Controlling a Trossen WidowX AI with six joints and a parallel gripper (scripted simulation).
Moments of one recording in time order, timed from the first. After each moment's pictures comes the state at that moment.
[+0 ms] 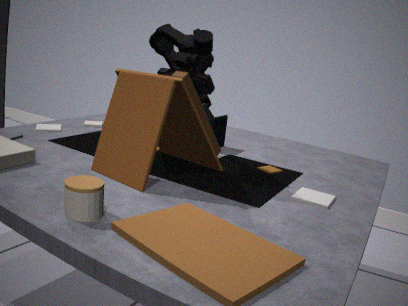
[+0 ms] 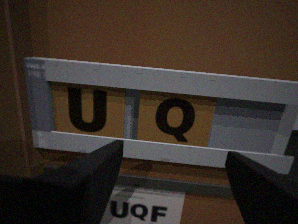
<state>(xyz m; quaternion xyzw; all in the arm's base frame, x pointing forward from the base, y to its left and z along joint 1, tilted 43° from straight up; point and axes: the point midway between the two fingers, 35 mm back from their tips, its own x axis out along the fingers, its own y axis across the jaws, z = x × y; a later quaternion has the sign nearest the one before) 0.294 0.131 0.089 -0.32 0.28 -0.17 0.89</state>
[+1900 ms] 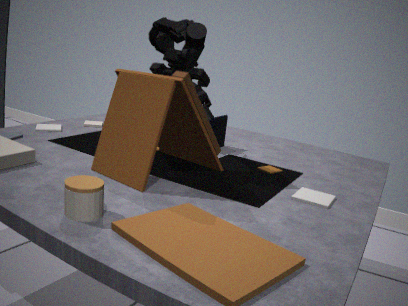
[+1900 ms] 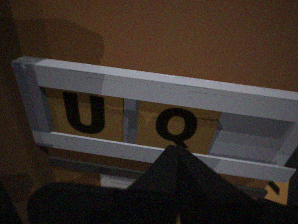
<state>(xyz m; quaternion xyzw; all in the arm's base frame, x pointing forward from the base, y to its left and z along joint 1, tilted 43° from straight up) 0.312 0.135 0.099 -0.31 0.40 -0.19 0.84</state>
